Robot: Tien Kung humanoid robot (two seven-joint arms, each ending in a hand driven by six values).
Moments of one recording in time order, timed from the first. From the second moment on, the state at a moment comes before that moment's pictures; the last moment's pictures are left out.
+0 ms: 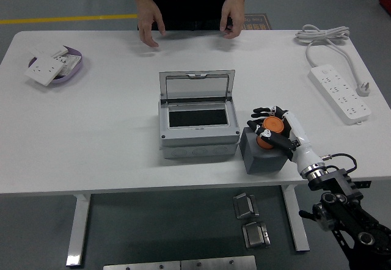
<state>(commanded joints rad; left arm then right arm) 0.11 0.12 -1.18 -0.19 0.73 0.02 -0.04 0.09 -0.18 1.17 1.20 -1.20 -0.06 0.35</state>
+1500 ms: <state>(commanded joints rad) 0.10 0.11 -1.19 -0.19 0.75 0.03 -0.05 0.13 -0.17 1.17 1.21 -1.17 -0.11 0.35</state>
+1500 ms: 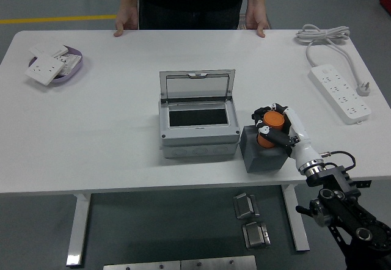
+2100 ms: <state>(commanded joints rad) 0.10 0.11 -1.19 -0.19 0.76 0.02 -0.05 0.27 -0.21 1.02 1.30 -1.38 -0.22 0.27</state>
